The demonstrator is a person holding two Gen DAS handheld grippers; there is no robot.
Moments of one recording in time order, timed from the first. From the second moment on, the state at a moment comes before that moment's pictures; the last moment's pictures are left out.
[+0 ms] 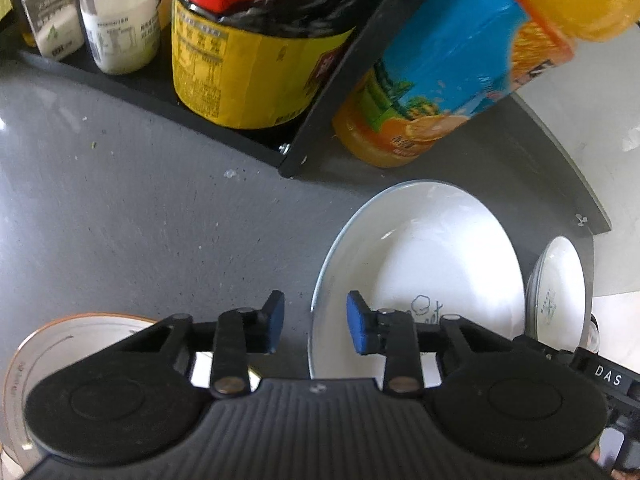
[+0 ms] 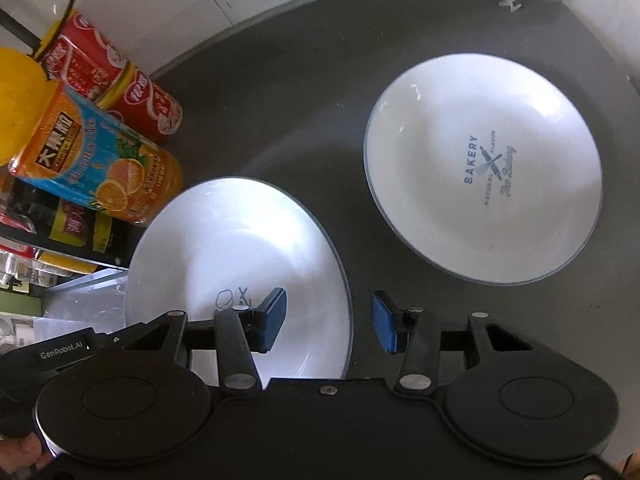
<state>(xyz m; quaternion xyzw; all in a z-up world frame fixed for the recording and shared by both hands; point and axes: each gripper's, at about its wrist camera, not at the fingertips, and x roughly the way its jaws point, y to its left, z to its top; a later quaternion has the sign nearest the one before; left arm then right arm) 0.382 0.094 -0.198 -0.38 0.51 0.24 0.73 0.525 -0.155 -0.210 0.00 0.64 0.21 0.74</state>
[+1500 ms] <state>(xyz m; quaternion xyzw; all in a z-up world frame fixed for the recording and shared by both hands) 0.337 0.102 -0.148 -0.38 0.47 0.21 0.77 0.475 -0.163 -0.162 0.03 0.55 0.27 0.79</state>
